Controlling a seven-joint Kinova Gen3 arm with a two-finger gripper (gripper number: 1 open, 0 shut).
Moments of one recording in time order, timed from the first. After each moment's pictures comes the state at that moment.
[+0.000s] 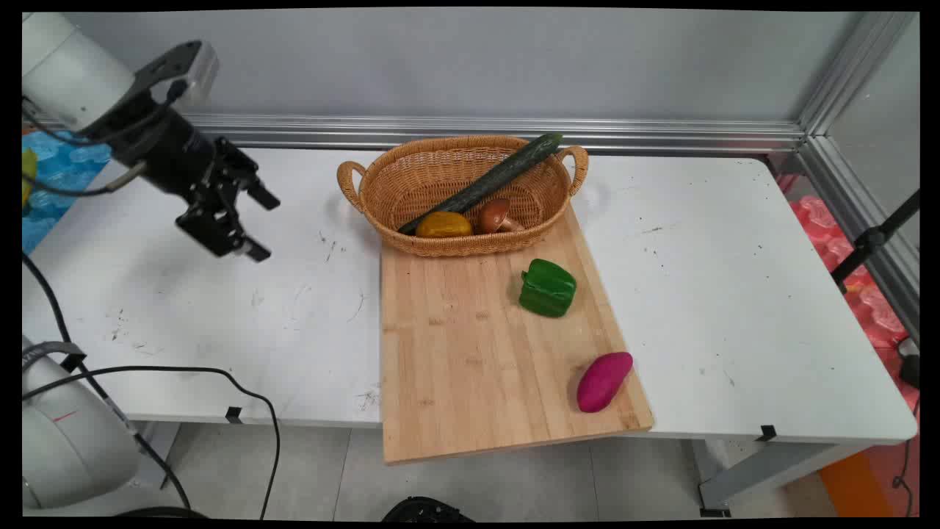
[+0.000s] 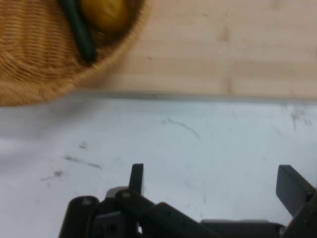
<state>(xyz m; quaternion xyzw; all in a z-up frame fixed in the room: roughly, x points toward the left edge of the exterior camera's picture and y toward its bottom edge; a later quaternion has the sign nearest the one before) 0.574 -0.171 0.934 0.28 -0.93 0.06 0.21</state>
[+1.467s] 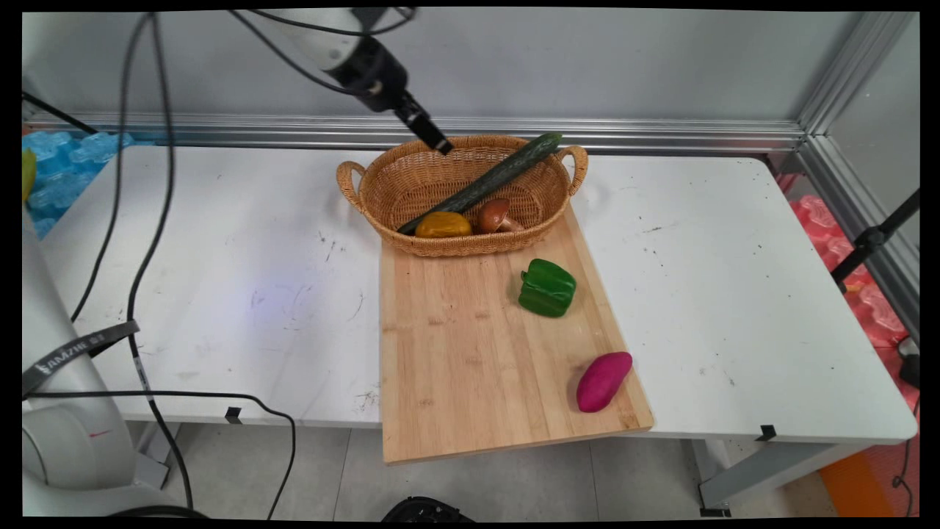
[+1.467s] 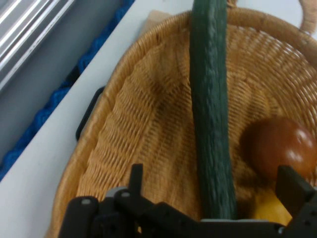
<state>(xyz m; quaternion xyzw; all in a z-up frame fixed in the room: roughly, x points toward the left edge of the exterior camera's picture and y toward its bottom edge) 0.479 -0.391 0.899 0.42 -0.86 0.12 0.27</state>
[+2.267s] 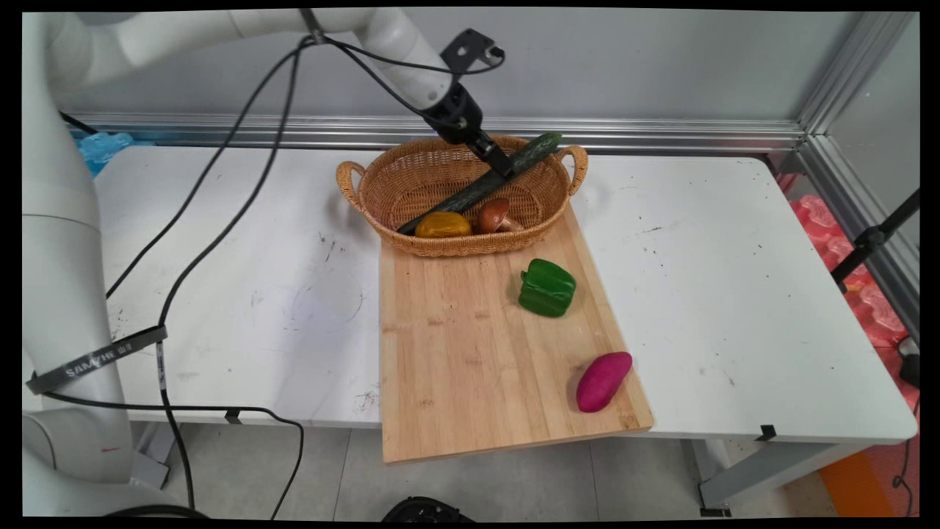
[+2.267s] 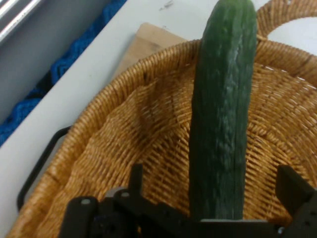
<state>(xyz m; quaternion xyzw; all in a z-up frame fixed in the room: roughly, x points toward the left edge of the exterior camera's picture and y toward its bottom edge) 0.401 -0.470 0.824 0.45 -0.85 0.10 0.26</state>
